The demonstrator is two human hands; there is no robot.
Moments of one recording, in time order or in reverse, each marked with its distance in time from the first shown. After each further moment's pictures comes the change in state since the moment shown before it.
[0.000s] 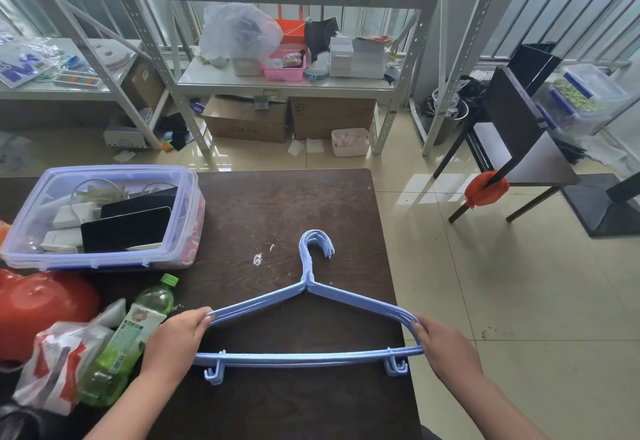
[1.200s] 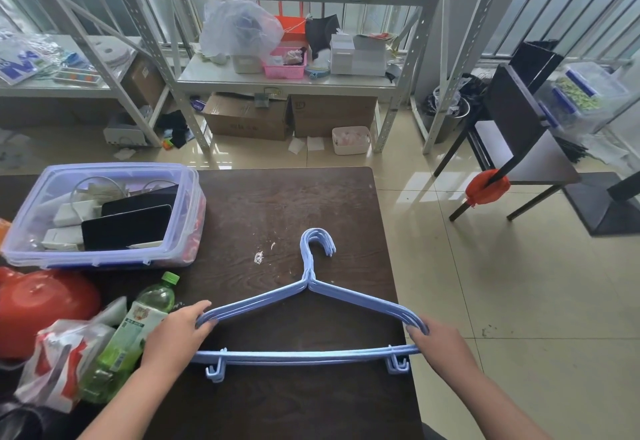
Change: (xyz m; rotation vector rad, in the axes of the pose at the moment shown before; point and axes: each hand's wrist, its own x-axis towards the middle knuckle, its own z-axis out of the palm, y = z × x) left_hand 0.009 -0.002 -0.004 0.037 -0.119 -0.051; right_hand 0.008 -0.001 0.008 0.130 -0.071 0.138
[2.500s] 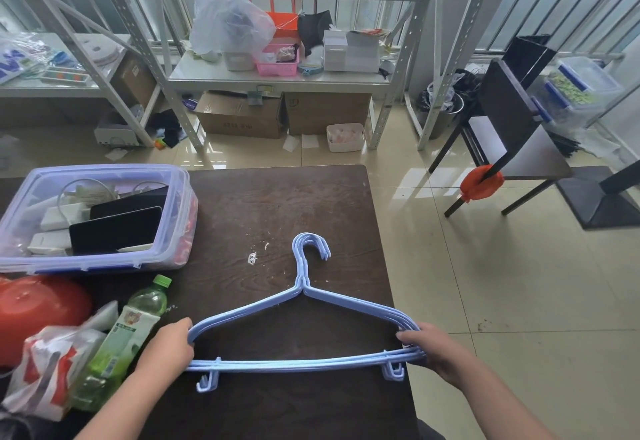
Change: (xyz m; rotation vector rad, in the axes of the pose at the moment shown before) left_hand 0.011 -0.017 0.018 0.121 -0.190 -0.134; right_hand 0.011 0.004 0.002 0.709 -0.388 0.266
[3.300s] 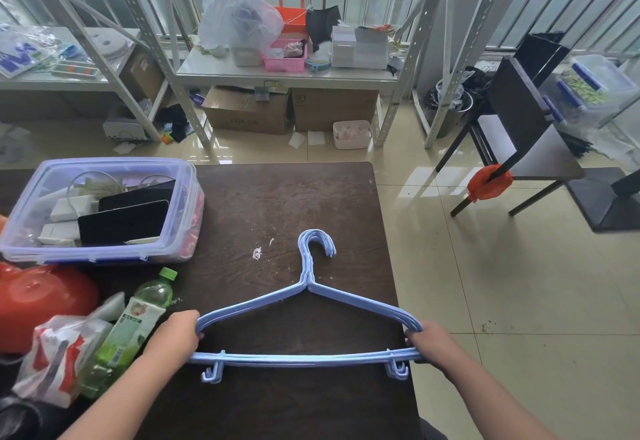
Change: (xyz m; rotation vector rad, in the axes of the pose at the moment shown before) left_hand 0.002 0.012 -0.008 0.107 -0.062 -0.002; right_hand 0.010 -0.005 0.009 -0.454 0.209 -0.039
